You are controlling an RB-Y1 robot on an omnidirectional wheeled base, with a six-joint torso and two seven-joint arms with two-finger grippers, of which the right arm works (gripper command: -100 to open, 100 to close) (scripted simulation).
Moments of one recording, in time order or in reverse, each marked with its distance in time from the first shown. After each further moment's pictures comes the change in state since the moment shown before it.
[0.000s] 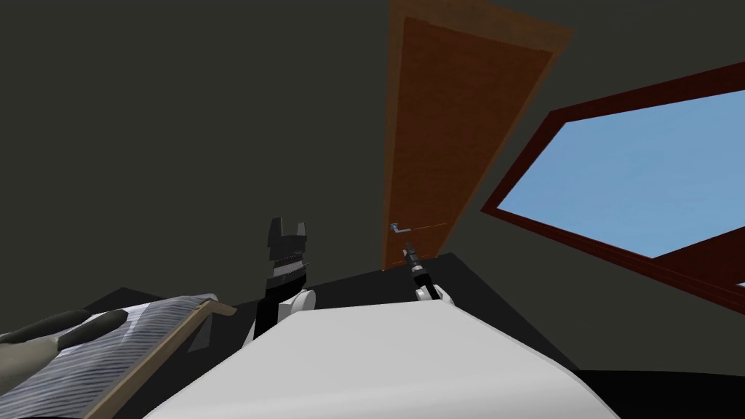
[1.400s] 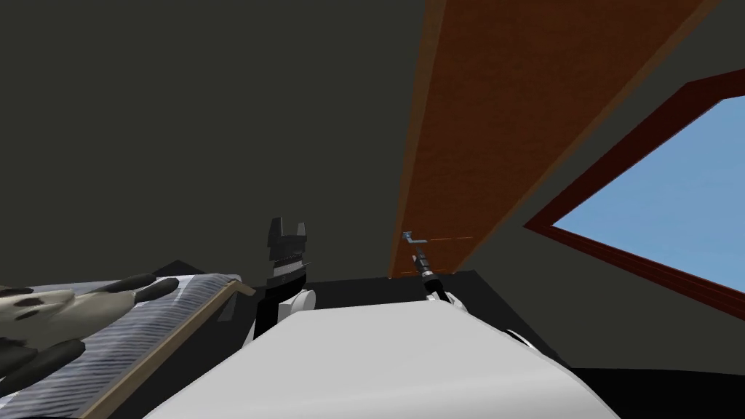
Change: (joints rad) arm -0.022 -0.064 -0.037 0.182 -0.047 -0.053 -0.062
